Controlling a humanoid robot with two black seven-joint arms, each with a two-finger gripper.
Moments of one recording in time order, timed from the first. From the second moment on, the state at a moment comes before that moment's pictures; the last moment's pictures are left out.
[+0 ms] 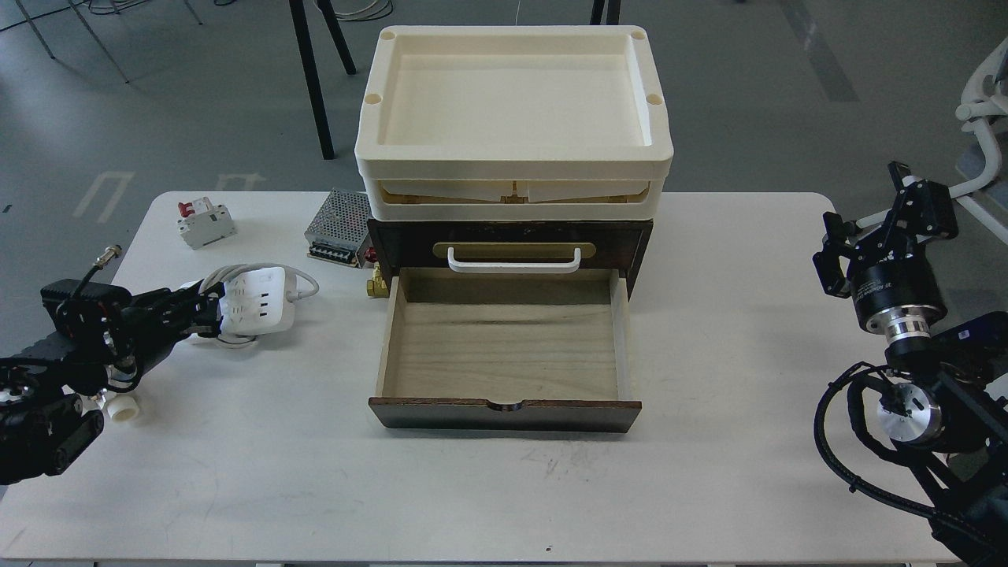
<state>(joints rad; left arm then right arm) -0.62 0.49 -0.20 -0.32 1.45 0.30 -0.49 0.25 -0.40 1.13 1.12 -0.45 -0.02 0.49</state>
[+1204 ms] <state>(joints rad) -1.05 1.15 -0.65 -0.89 0.80 -0.47 -0.49 0.25 -0.40 1.12 1.12 -0.45 -0.02 0.49</state>
